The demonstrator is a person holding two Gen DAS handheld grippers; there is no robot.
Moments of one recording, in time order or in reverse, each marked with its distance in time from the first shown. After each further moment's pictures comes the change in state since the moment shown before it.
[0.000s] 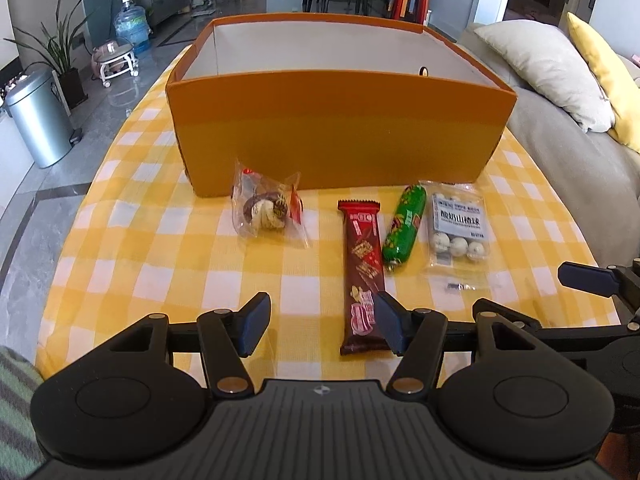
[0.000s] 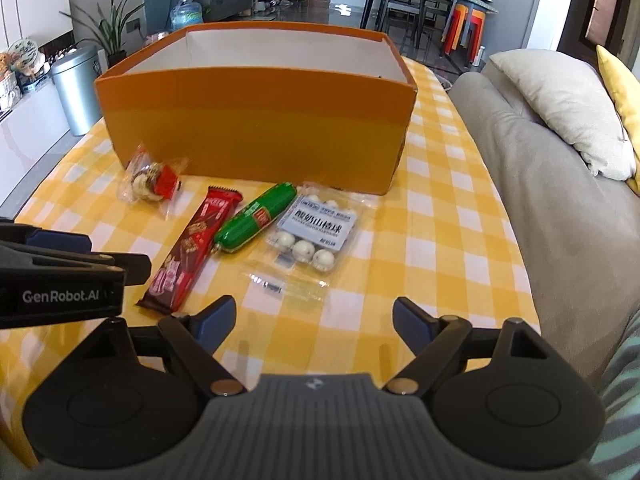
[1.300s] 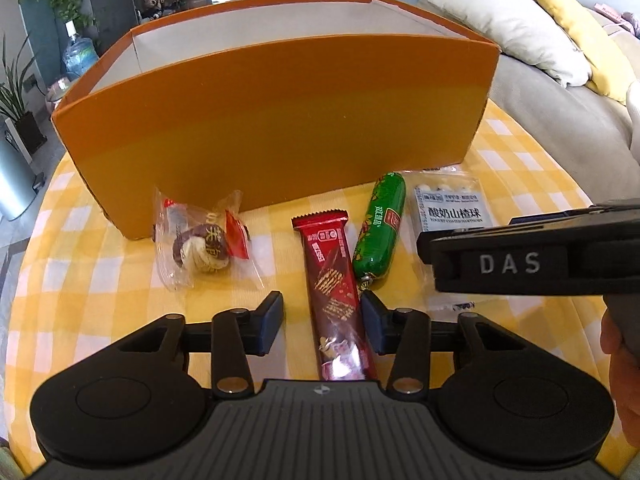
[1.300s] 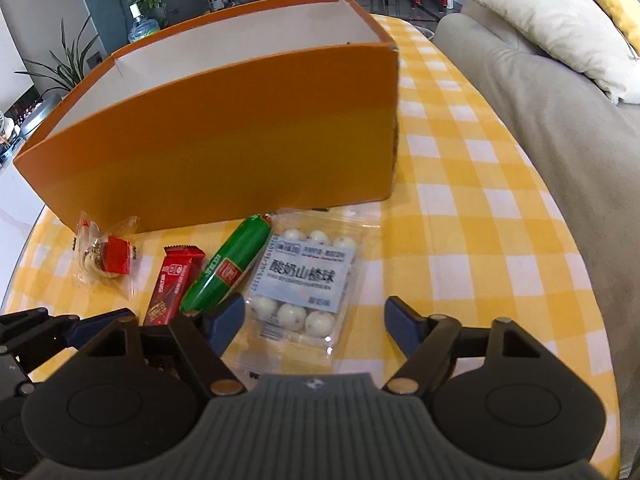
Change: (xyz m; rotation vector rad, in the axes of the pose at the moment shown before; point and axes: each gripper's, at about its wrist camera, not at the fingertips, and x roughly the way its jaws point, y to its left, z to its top) left arm 0.058 -0.024 0.014 0.166 0.002 -0.037; right arm 0.072 -0.024 0.040 0.232 0.077 0.069
